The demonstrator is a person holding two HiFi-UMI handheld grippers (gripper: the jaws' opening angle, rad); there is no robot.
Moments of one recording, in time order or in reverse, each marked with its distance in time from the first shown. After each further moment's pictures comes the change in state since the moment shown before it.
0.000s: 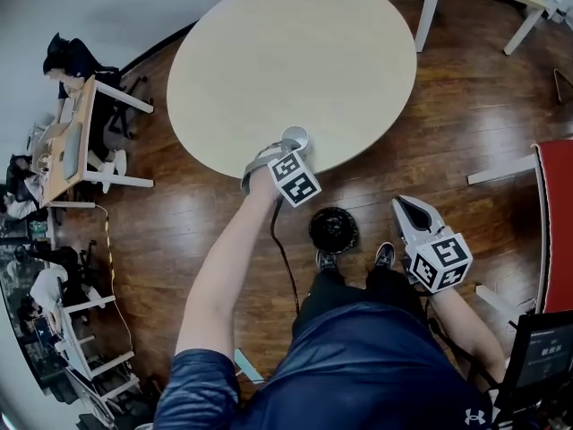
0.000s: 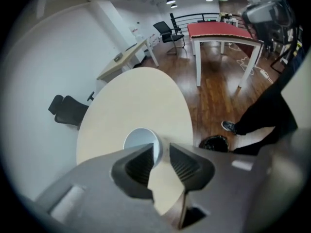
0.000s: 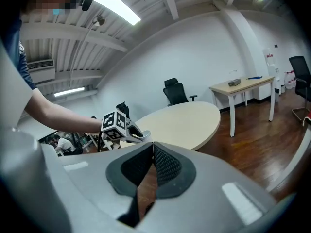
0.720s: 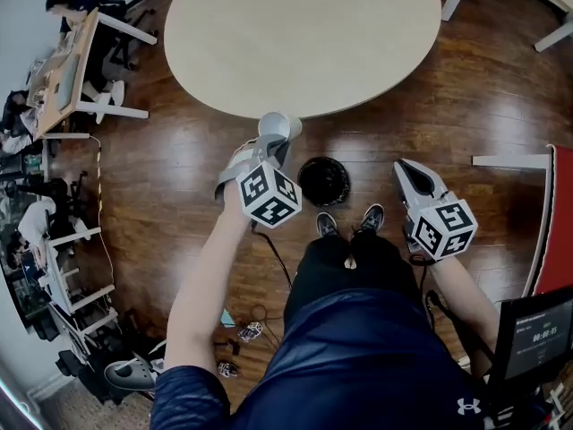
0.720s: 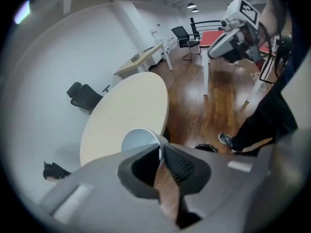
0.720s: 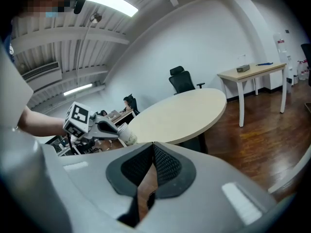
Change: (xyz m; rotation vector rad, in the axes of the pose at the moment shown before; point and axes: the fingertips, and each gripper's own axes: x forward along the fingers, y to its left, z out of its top) left arm -0.092 -0.086 -0.016 -0.217 -0.027 0.107; right arm 0.005 -0.034 -0.033 0.008 0.115 0.127
